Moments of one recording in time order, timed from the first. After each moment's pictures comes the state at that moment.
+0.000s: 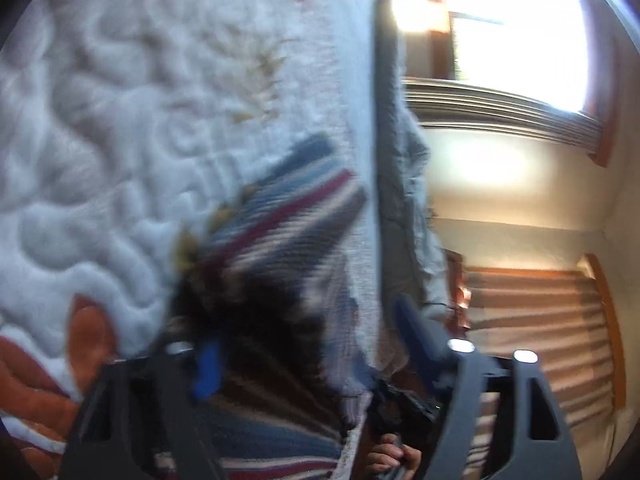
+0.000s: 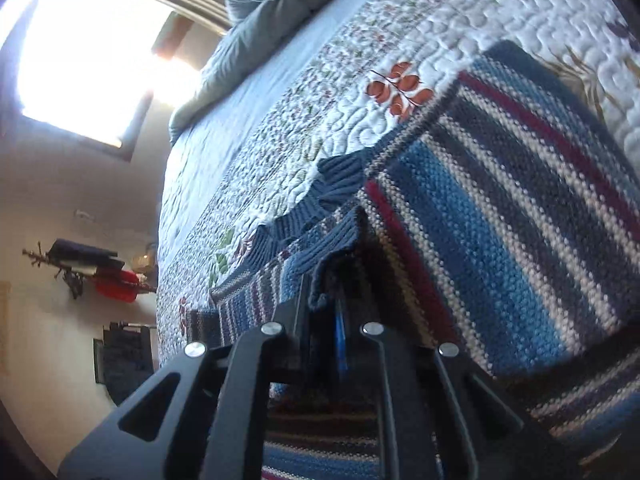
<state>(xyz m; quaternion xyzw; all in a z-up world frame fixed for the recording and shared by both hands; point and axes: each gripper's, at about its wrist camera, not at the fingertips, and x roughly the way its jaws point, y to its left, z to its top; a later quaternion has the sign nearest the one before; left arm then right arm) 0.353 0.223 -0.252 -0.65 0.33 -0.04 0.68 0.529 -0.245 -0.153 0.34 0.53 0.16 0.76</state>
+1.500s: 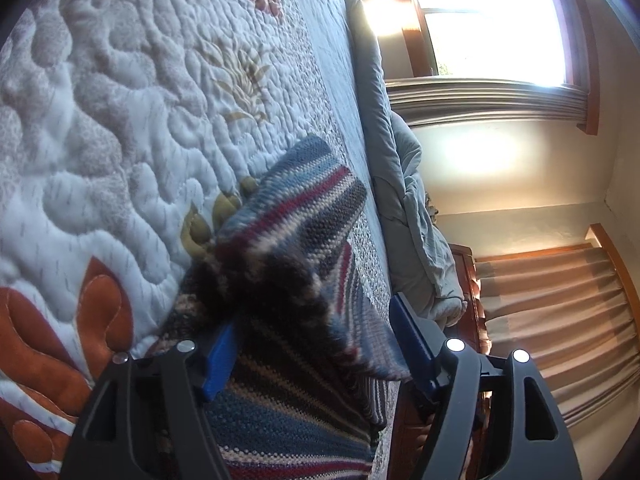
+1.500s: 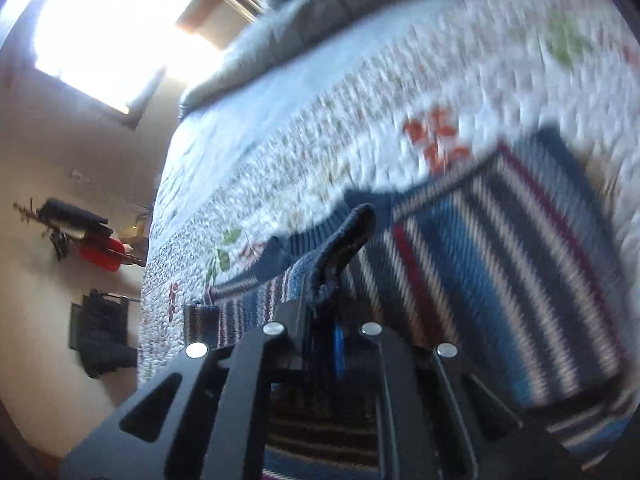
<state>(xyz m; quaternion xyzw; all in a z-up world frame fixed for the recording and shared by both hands) 0.335 0.201 -0.233 -0.61 0.29 -0.07 0.73 0.552 -0.209 -0.099 0.25 0.52 0.18 0.80</state>
